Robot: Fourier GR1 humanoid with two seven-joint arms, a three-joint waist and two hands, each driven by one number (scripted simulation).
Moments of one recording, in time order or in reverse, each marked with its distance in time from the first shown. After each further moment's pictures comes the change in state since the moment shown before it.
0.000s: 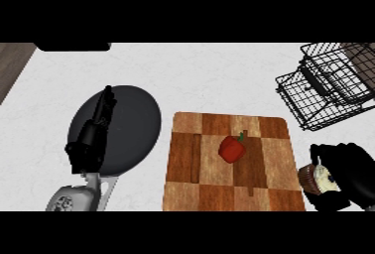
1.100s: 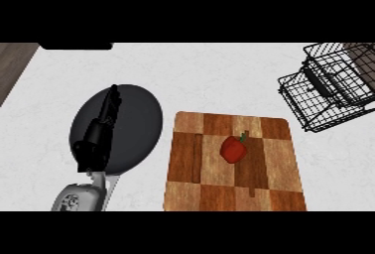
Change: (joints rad) left arm -0.014 -0.022 -0.014 0.010 -0.016 0.004 0.002; right arm -0.289 -0.200 -0.707 -0.257 -0.733 0.484 0.172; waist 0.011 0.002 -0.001
